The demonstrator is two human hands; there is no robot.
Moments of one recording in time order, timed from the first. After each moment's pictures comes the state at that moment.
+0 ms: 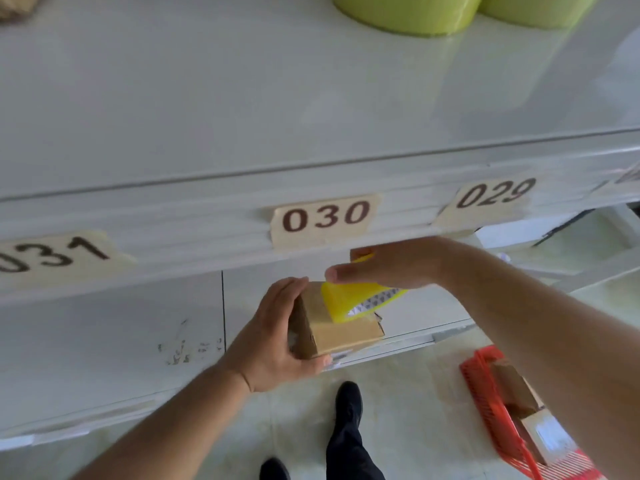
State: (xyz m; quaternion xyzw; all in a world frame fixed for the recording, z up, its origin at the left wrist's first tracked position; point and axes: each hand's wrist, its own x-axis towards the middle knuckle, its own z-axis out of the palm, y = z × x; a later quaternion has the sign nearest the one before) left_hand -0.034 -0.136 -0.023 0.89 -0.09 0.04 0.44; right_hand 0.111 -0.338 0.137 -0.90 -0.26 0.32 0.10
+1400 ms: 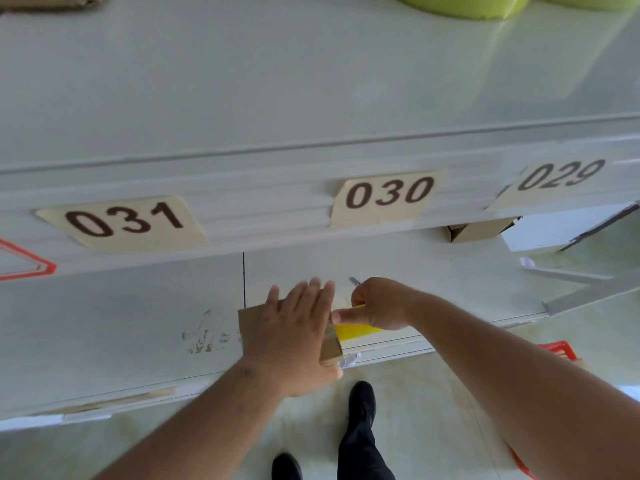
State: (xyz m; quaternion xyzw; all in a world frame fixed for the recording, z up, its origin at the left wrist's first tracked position) left_hand -0.048 -0.152 0.015 0.99 -0.05 -0.13 0.07; right_hand 0.092 -0.322 0.006 -0.88 -0.27 0.38 0.11
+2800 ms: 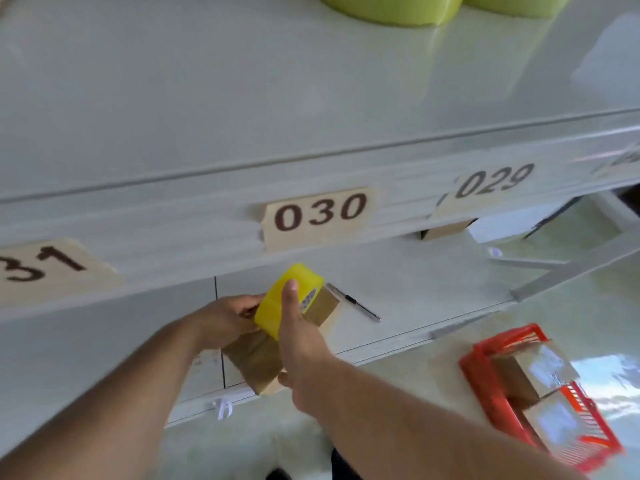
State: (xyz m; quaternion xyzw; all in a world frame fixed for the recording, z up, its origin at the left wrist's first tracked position) left_hand -0.006 -0.069 0.003 0.78 0.21 -0.26 0.53; right_hand -0.010 -0.228 0.037 -0.69 0.24 0.42 0.53
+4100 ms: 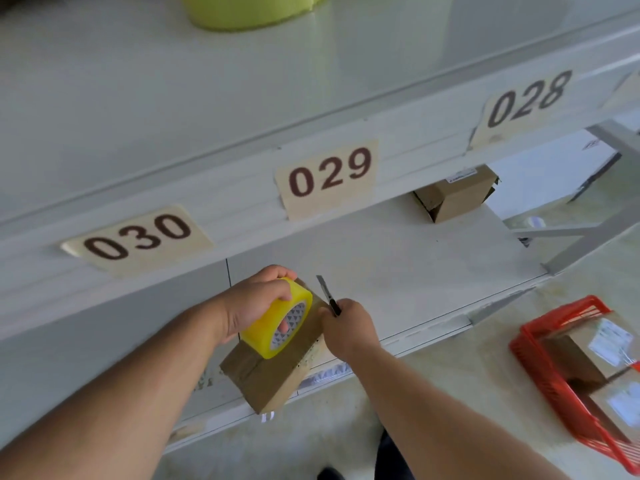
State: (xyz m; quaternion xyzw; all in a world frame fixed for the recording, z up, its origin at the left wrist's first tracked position) left_hand 0.035 -0.124 0.064 0.79 0.20 -0.31 0.49; right_hand 0.033 -0.299 -0.046 -0.83 0.10 0.28 0.47
